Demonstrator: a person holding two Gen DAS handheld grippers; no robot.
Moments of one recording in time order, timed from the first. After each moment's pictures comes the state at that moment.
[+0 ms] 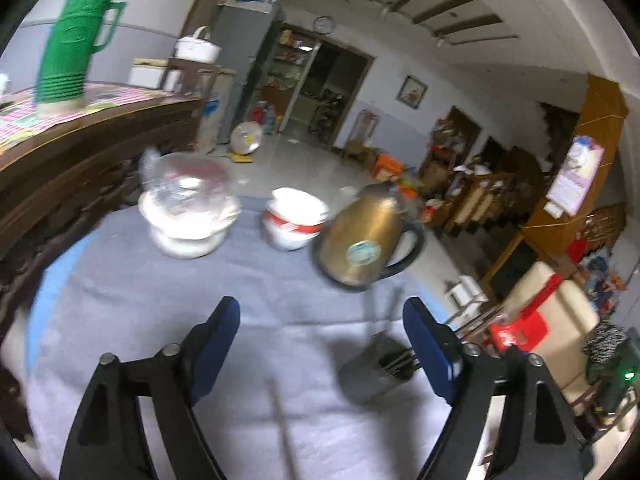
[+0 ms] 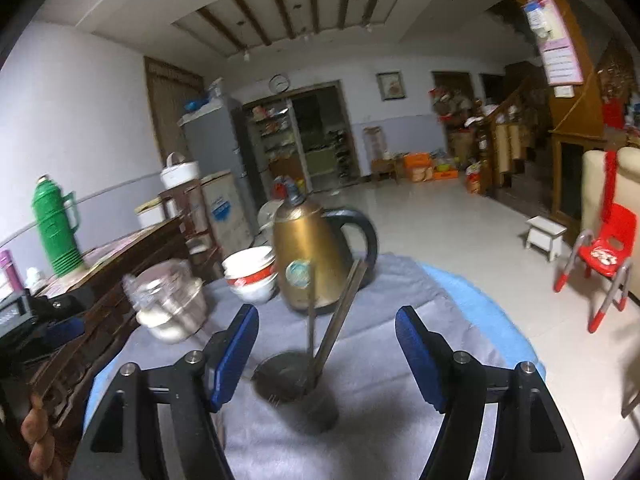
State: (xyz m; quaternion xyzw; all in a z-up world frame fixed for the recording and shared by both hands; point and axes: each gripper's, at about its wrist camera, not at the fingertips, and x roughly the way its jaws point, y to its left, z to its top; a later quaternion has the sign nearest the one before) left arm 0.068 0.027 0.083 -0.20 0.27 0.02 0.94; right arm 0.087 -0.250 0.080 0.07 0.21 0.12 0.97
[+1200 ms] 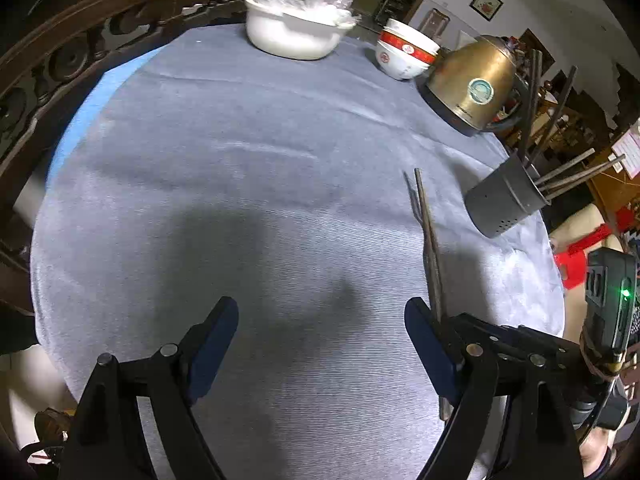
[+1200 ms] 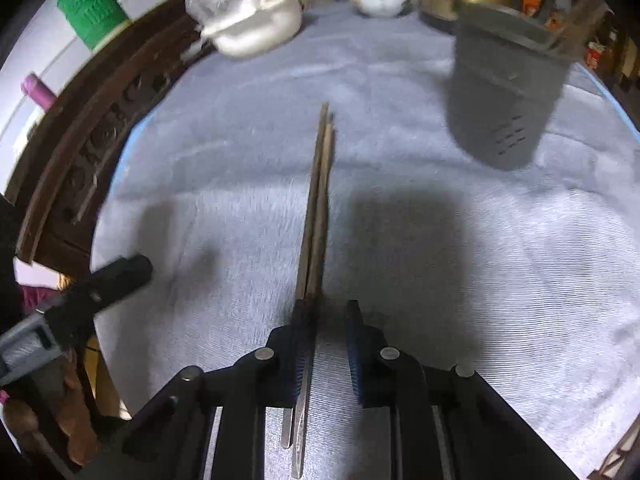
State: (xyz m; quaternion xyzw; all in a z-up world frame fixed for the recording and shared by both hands) left arm 0.007 0.063 -0.076 -0.23 0.47 0.06 0.85; right arm 0.088 -0.109 -0.089 -0.05 0.54 0.26 0.80
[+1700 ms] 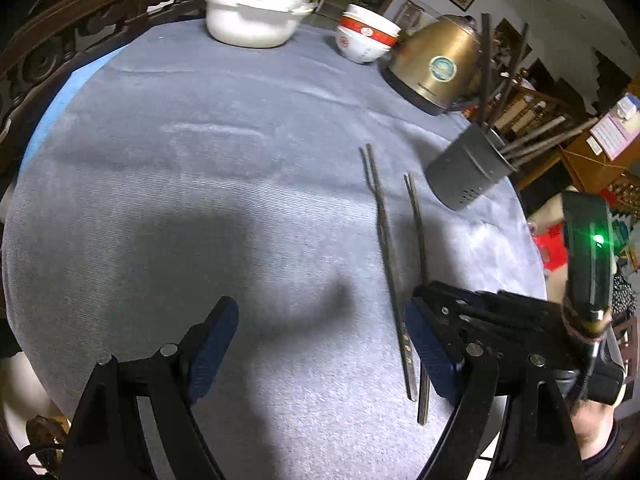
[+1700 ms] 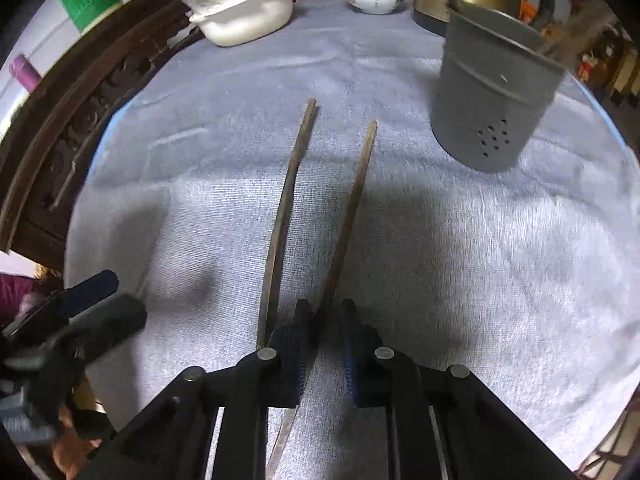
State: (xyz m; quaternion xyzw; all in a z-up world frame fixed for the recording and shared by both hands) left arm 0.000 0.024 -0.075 -0.23 0.47 0.01 0.85; right arm 0.092 -0.105 -0.091 -0.11 0.55 0.22 0.80
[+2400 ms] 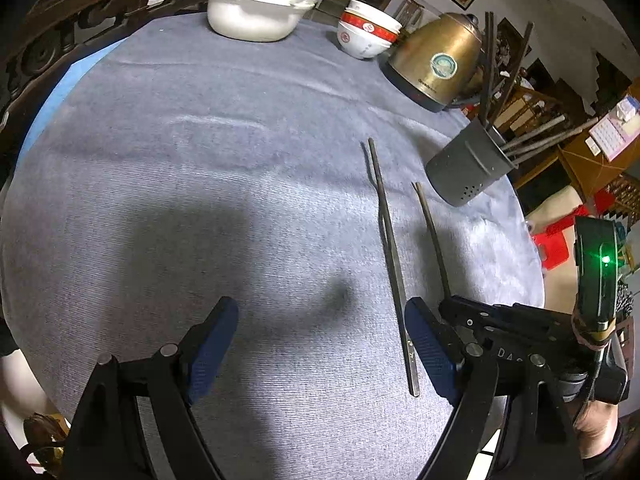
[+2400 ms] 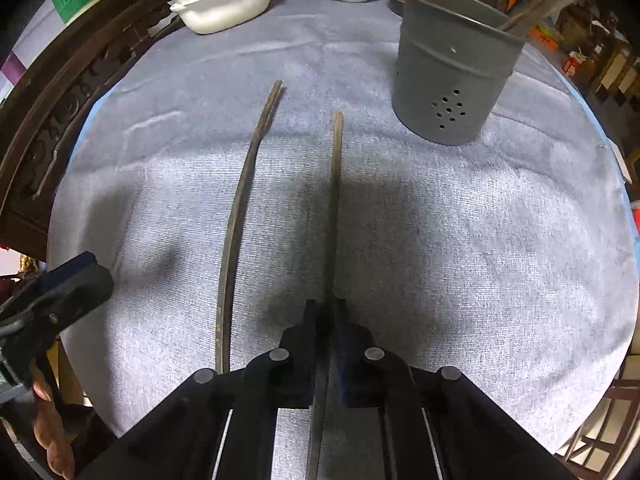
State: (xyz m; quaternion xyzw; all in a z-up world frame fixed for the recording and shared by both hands) left arm 0.001 0.027 -0.080 -0.23 0.48 0.00 0.84; right arm 0.075 -0.153 -0.085 -0.10 0.56 0.19 0.80
